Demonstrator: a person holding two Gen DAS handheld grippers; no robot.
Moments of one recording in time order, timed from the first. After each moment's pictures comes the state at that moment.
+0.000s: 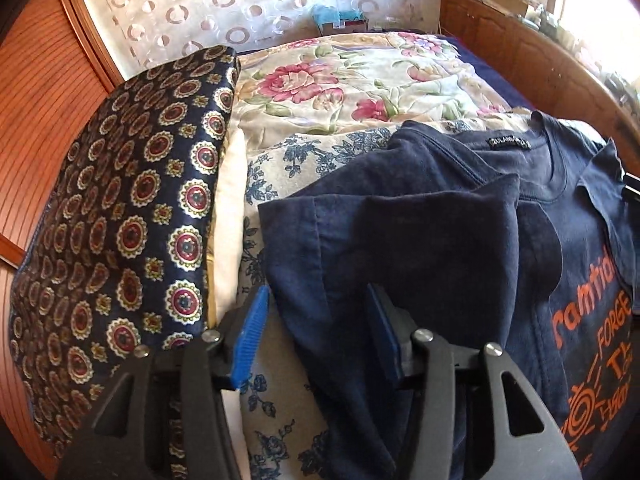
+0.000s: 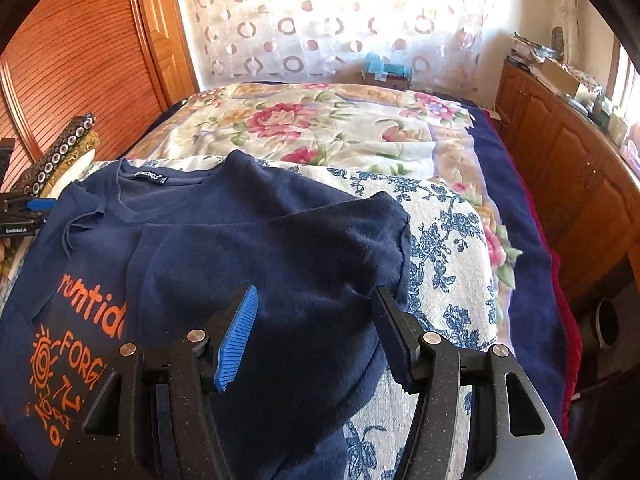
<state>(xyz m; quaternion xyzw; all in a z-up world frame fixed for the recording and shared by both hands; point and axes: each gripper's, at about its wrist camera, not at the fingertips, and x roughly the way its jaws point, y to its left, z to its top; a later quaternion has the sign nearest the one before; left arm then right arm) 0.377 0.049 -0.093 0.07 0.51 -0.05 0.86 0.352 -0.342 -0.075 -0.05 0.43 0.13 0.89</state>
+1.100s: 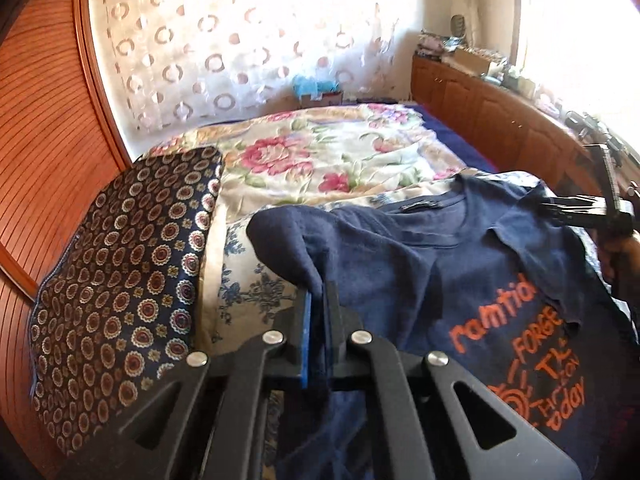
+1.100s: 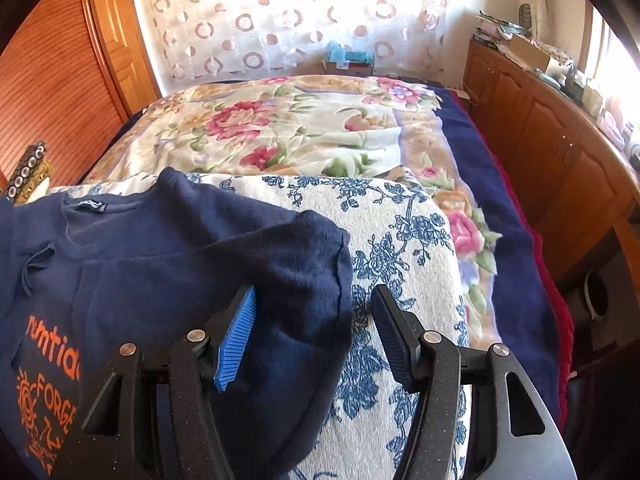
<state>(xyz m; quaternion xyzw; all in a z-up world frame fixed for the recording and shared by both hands) 0.299 0.041 -0.021 0.04 0.39 -0.10 0.91 0.389 -0.359 -0.083 -0.03 0.44 0.08 0.89</state>
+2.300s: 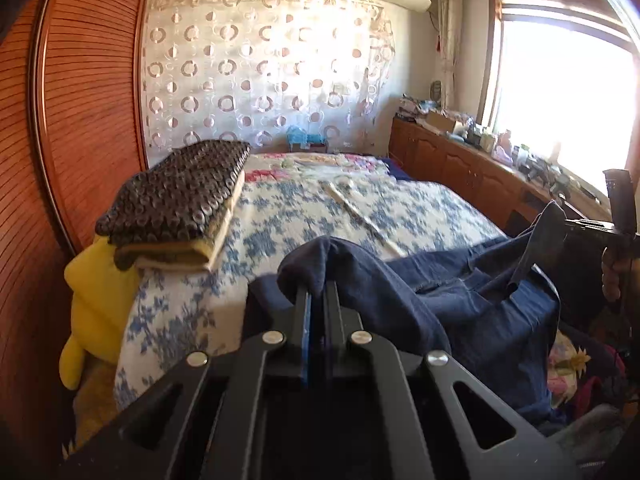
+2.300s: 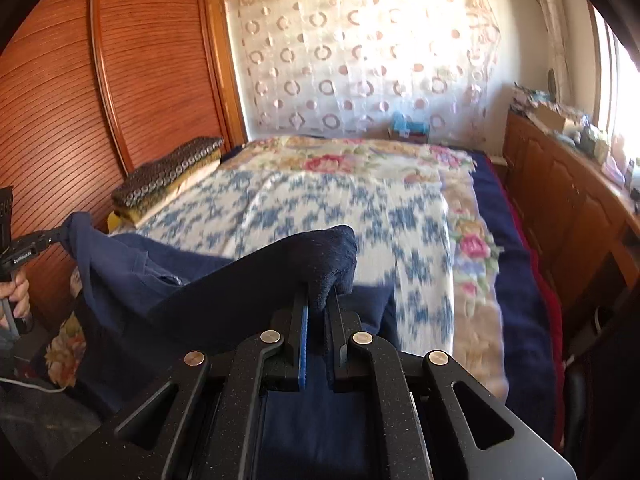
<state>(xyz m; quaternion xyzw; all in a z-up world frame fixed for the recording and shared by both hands) 0.000 0.069 -0.001 -0.02 0.30 -0.12 0.95 0.062 -0.362 0.007 -0.04 0.34 0.19 0.92</state>
